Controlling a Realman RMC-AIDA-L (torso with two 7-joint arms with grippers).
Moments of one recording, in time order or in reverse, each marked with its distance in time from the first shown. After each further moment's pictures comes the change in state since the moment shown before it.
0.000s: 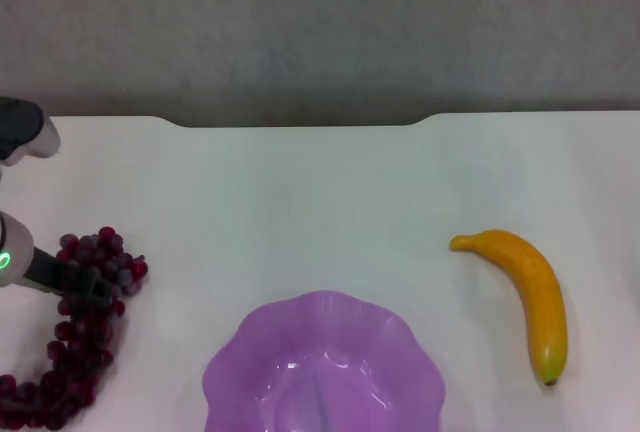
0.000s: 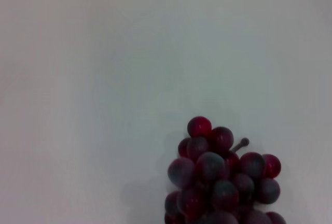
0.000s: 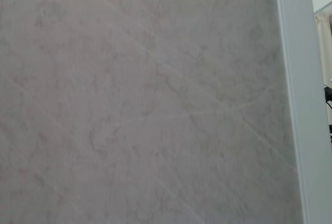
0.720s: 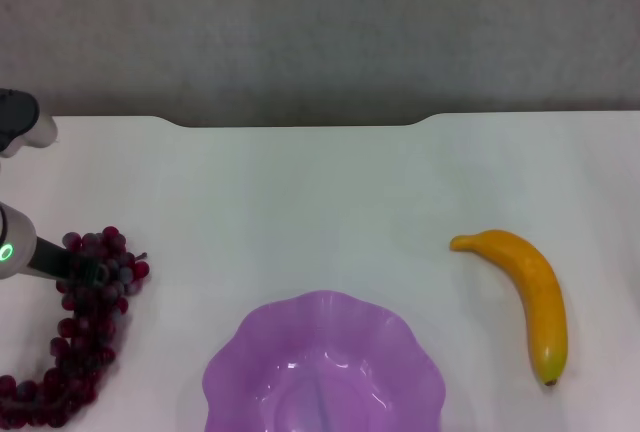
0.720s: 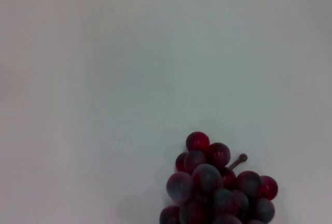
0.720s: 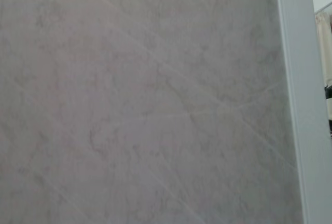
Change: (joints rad) left arm 0.004 0.001 -0.008 0.003 -0.028 0.045 -0.004; right arm 0.002 -0.002 0.000 0.001 0.000 0.000 0.000
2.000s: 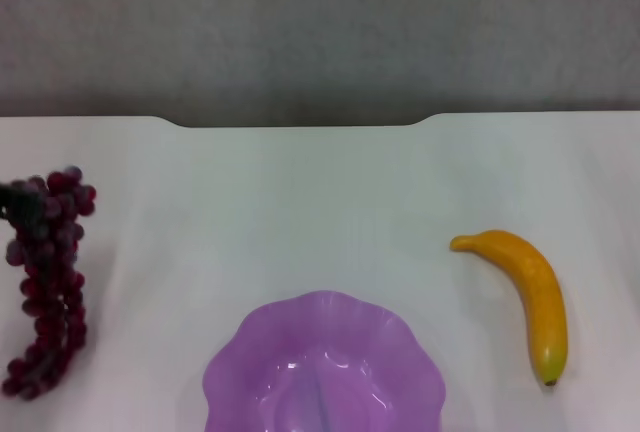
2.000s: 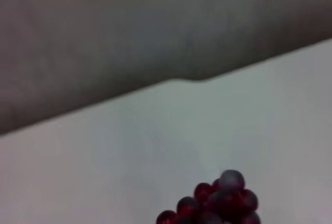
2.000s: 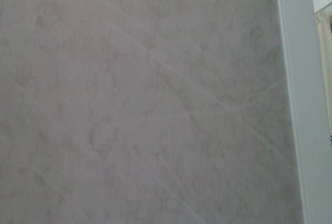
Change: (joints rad) left arm 0.223 0.003 0.009 -0.576 0.009 -0.146 0.042; right arm 0.000 0.000 0.000 0.000 0.000 0.000 0.000
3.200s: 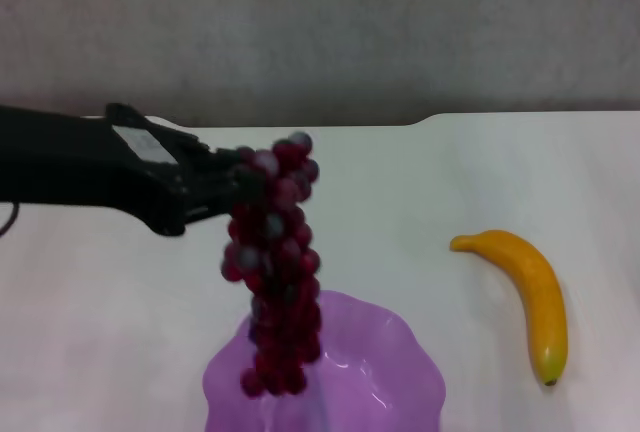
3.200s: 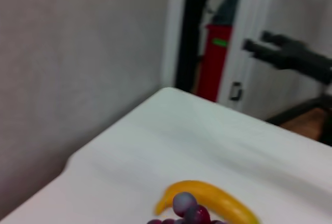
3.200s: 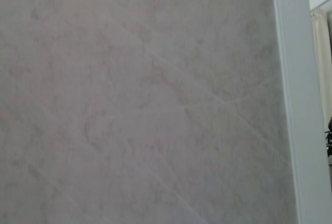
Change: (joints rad) left arm -0.039 -0.001 -0.239 -0.306 -0.847 -0.391 0.351; right arm -0.004 0.000 0.002 0.011 0.000 0.000 0.000
